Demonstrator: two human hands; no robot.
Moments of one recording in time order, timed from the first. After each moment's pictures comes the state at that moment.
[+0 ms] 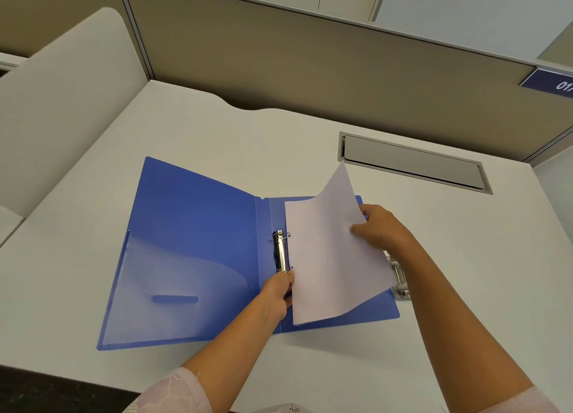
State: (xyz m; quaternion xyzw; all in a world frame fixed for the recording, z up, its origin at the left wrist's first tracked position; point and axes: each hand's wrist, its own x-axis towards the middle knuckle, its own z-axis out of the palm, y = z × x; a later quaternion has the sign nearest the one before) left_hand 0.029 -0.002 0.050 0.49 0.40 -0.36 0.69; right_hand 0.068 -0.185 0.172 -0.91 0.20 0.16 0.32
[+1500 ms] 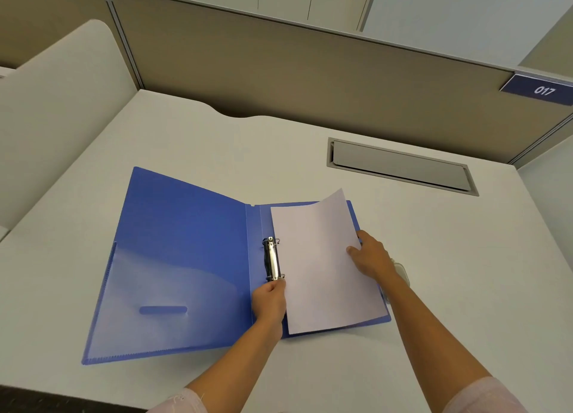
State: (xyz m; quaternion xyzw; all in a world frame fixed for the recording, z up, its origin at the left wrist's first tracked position) left_hand 0.007 -0.018 0.029 0.60 0.36 -0.21 0.68; right_hand 0.047 -0.222 0.087 -0.92 0.24 0.12 0.30
